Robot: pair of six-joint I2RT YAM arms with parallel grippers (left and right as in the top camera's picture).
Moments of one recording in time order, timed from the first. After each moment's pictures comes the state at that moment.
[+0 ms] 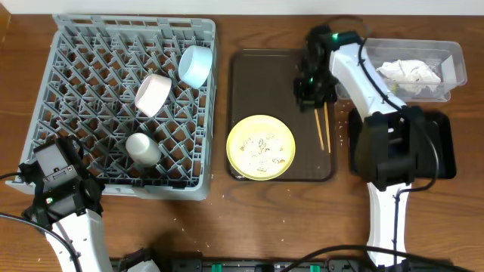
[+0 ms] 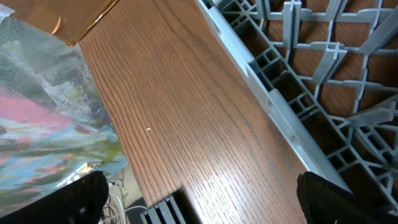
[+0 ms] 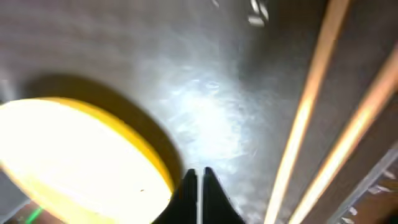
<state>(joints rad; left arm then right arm) 0.49 0.99 0.85 -1.00 -0.56 -0.27 0.25 2.32 2.04 -1.33 -0.25 0.16</state>
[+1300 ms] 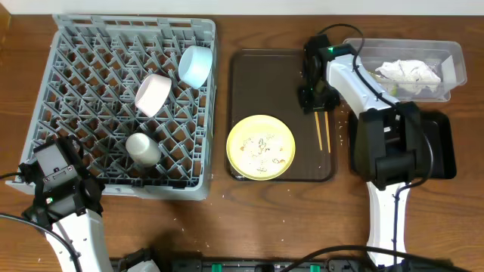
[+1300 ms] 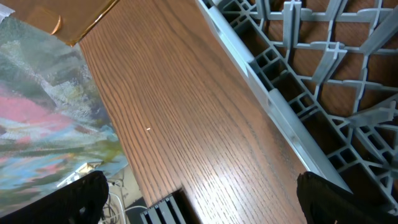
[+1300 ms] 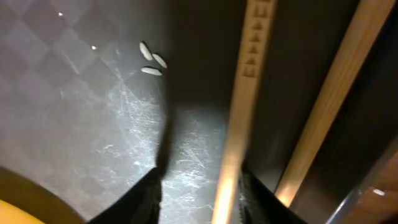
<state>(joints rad) 0.49 0.99 0.85 -1.00 -0.56 -0.27 0.25 2.33 1.86 -1.10 -0.04 0.14</state>
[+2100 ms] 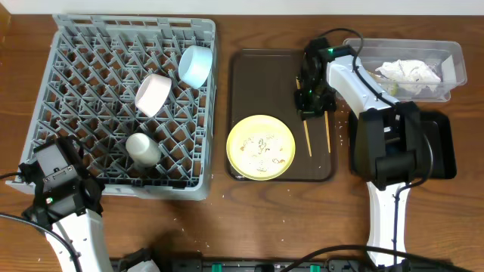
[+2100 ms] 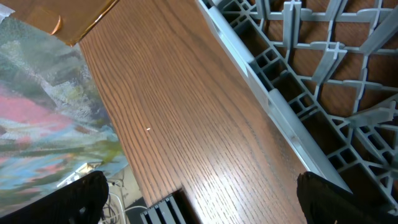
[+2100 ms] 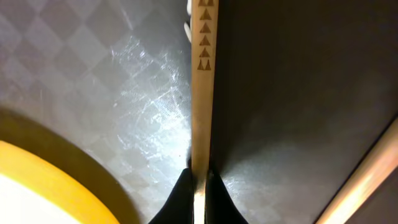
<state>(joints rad) 0.49 0.99 0.85 -1.00 -0.56 -0.27 0.25 2.33 1.85 -1.14 -0.19 0.14</state>
